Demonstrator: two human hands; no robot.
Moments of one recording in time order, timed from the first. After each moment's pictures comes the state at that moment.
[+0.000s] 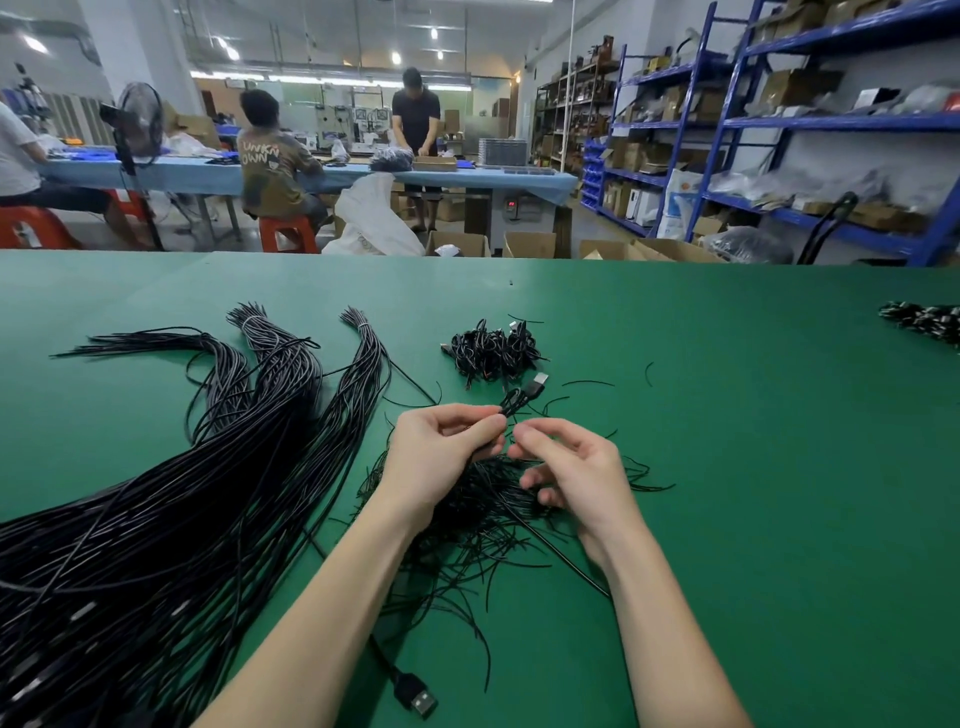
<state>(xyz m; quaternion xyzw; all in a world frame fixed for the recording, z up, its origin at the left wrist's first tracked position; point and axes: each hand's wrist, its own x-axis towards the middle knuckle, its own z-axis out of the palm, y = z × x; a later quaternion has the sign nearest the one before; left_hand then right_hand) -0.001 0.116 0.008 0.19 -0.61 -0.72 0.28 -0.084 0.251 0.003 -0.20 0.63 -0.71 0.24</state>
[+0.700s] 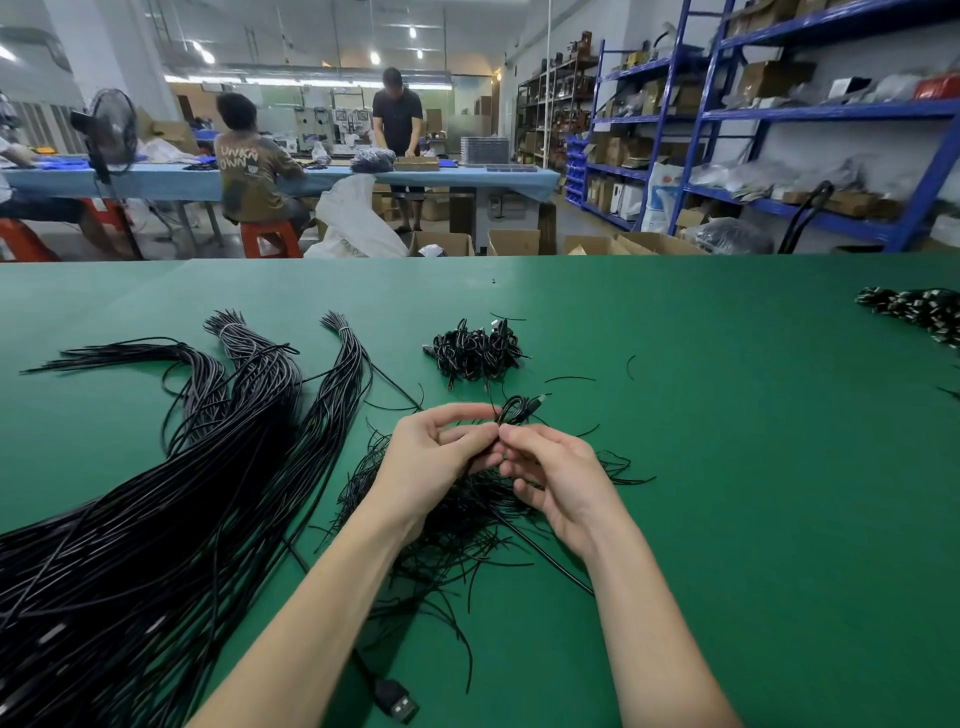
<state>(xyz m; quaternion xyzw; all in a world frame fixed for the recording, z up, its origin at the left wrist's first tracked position) -0.001 0.130 0.012 0.15 -0.61 -0.74 0.23 -0.089 0.252 0.006 -0.16 0.57 -0.73 0.34</state>
